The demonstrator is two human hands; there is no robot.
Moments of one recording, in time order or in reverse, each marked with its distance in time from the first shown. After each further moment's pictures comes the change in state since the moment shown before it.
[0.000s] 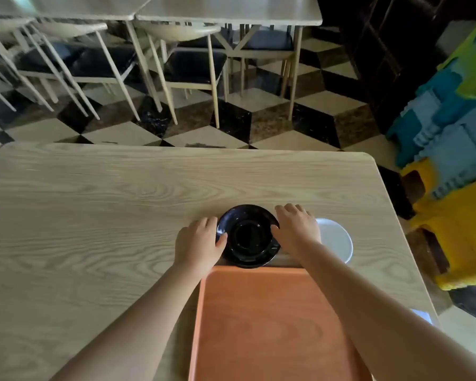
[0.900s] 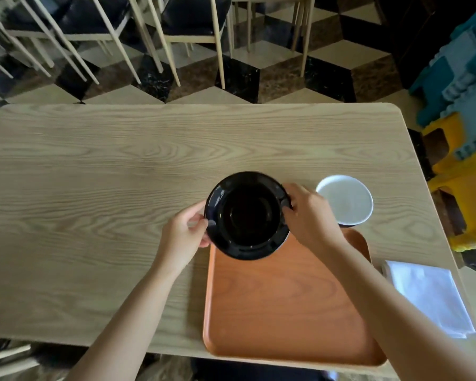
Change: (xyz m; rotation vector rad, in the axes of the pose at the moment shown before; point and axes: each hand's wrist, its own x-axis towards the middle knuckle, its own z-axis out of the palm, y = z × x) left_hand -0.061 -0.027 -0.011 -1.002 -0.072 -0.514; right_hand -0.057 -0.014 0.006 0.498 0.122 -0.026
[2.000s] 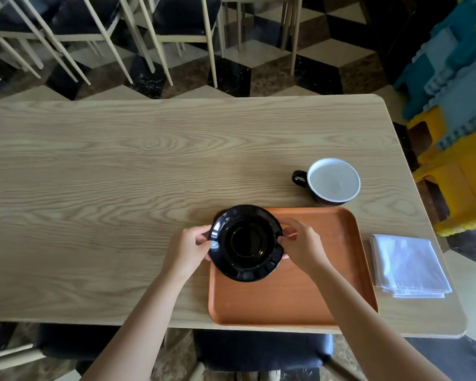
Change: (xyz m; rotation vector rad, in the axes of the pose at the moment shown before) left_hand -0.039 -0.038 -0.005 0.442 -0.155 -0.017; right_hand -0.075 0.033 0.048 0.320 -0.150 0.392
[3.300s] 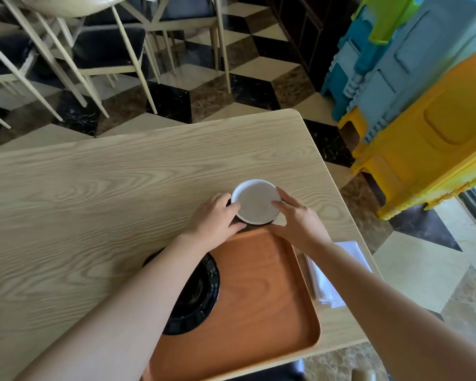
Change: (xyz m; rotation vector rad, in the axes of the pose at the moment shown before) left_hand 0.088 0.161 0.099 0.616 0.000 0.882; right_hand 0.046 0.036 -0.132 -0.491 0.235 -0.302
